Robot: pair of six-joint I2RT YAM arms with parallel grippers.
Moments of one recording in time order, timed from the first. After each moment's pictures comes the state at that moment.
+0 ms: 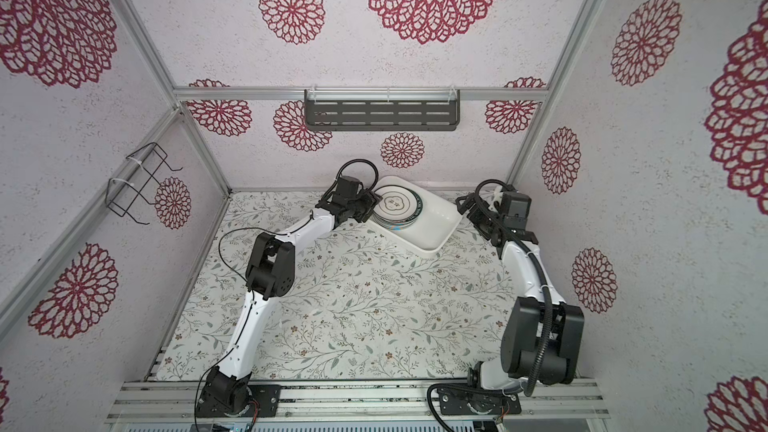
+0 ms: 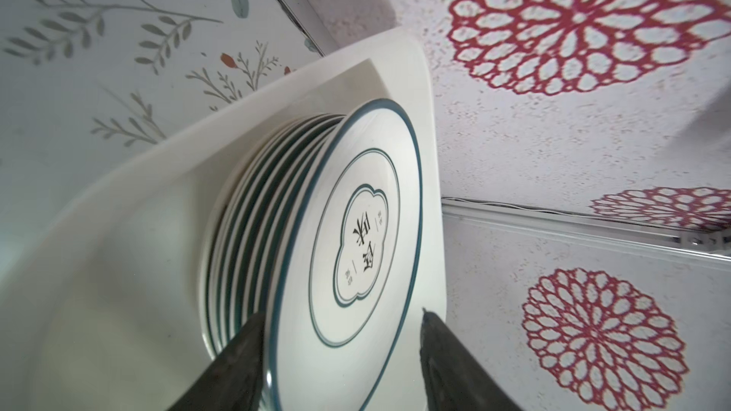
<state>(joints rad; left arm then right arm) -0.48 2.55 2.22 -0.26 0.22 -1.20 -0.15 1.48 1.14 -0.19 -0.45 0.67</state>
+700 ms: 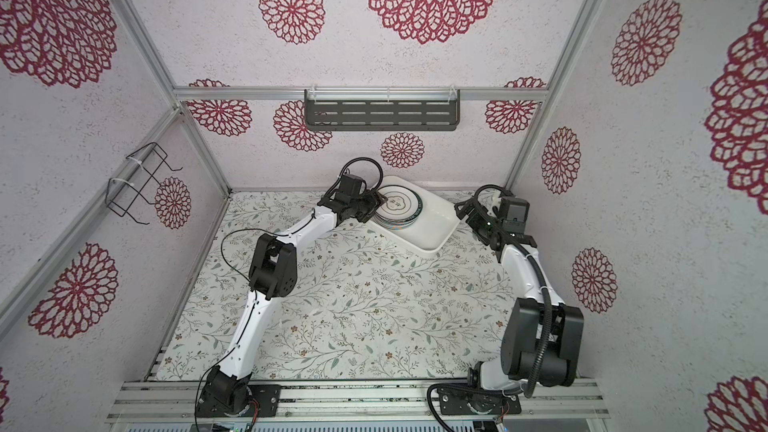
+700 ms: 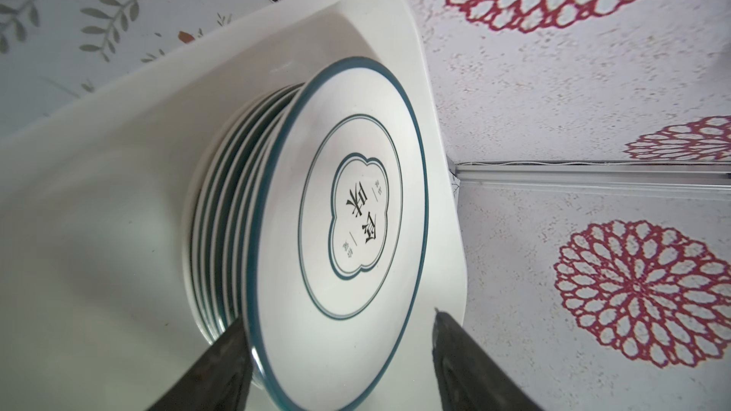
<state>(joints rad) -0.49 2.57 2.26 -0.31 0.26 -1.07 -0.15 1.46 1.09 -0.20 -0.45 0.67</state>
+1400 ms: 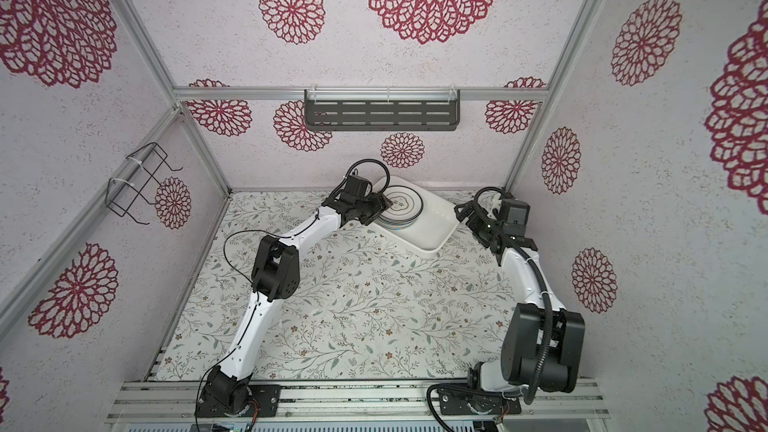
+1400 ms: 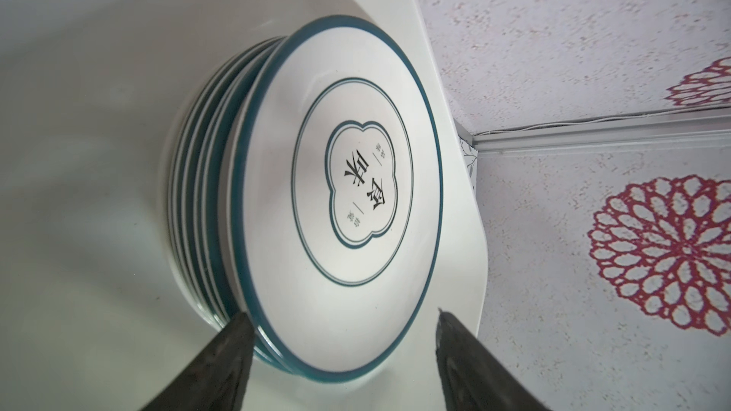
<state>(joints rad) -0.53 2.56 2.29 -0.40 0.24 -0.97 -0.15 1.44 1.07 -0.20 -0.45 0.67</state>
